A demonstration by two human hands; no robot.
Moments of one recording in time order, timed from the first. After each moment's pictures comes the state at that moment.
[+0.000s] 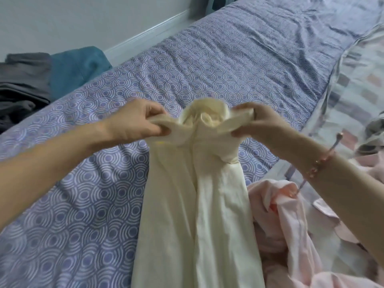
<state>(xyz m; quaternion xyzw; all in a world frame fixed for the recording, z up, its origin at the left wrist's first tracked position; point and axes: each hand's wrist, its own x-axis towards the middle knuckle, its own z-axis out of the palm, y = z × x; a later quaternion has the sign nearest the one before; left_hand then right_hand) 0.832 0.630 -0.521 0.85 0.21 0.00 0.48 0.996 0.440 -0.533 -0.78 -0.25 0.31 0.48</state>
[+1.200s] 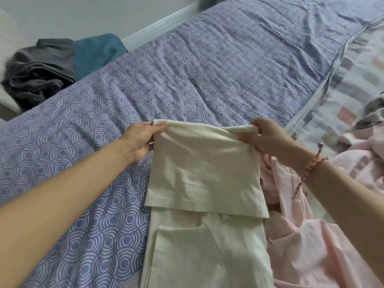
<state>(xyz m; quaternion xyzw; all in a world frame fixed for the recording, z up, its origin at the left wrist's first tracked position) 0.760 0.583 -0.575 0.48 0.45 0.08 0.74 0.934 0.381 -0.555 -0.87 -0.24 0.27 0.33</state>
